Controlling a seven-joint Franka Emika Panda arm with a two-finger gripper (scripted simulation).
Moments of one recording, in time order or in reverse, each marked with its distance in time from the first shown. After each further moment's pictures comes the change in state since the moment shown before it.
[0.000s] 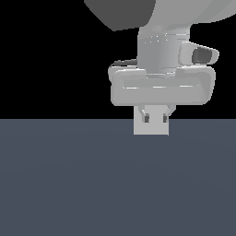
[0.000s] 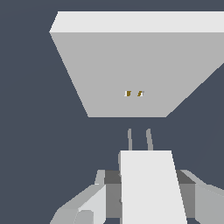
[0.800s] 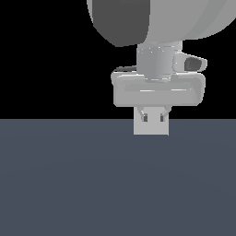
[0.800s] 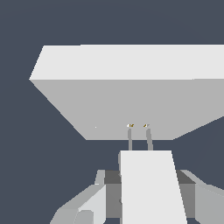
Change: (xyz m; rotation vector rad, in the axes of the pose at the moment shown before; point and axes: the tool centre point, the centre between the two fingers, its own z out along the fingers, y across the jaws) arm 0.027 0.000 0.013 0.001 0.000 0.001
